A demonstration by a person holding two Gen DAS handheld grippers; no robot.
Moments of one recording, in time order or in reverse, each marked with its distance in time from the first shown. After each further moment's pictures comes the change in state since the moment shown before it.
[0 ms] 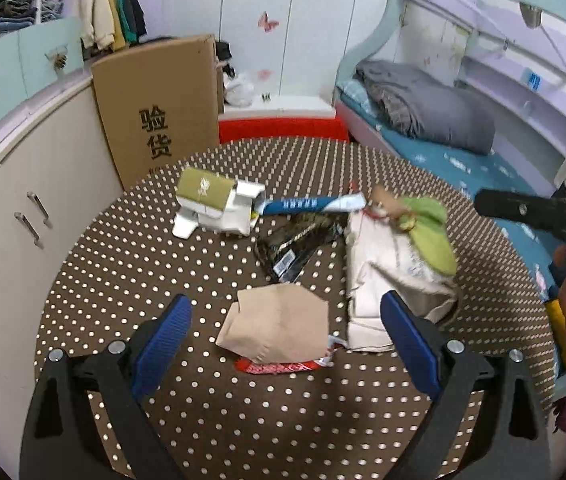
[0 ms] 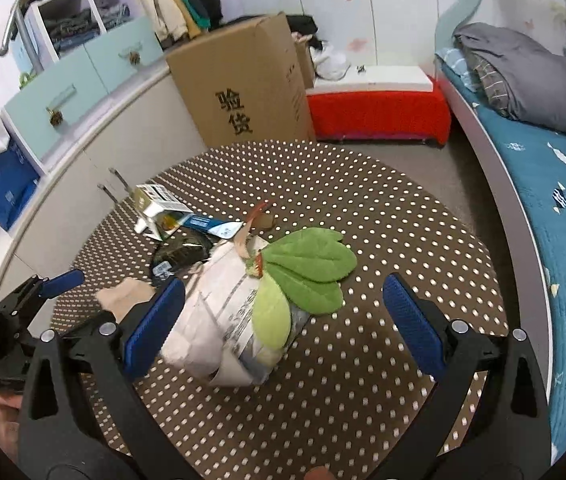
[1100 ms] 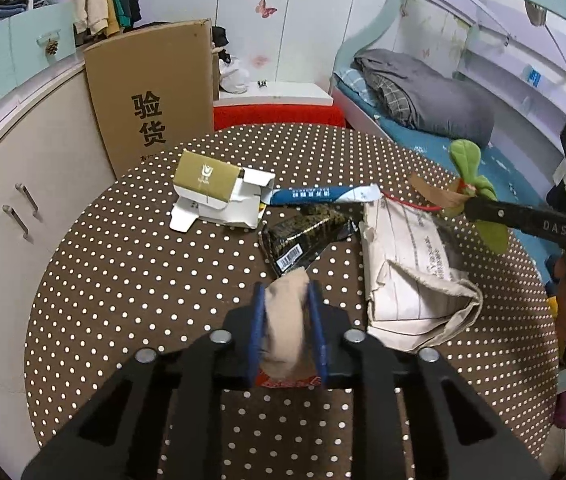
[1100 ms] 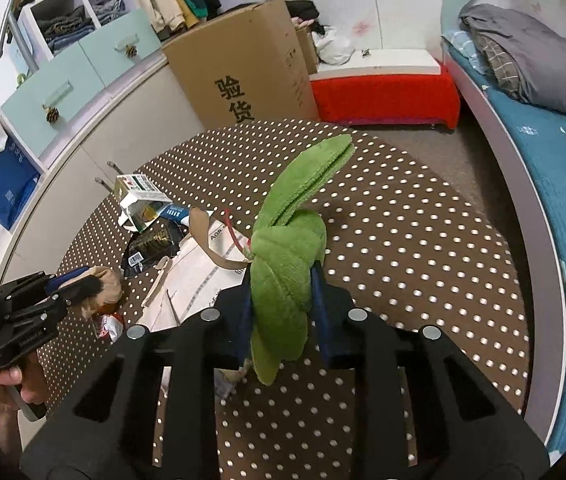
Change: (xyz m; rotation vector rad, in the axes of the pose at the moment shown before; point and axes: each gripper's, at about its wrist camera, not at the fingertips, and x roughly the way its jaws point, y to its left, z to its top) left arm 0.010 0.018 0.004 -0.024 0.023 -0.039; right arm 0.019 -0.033 -0.005 0.031 0.020 0.052
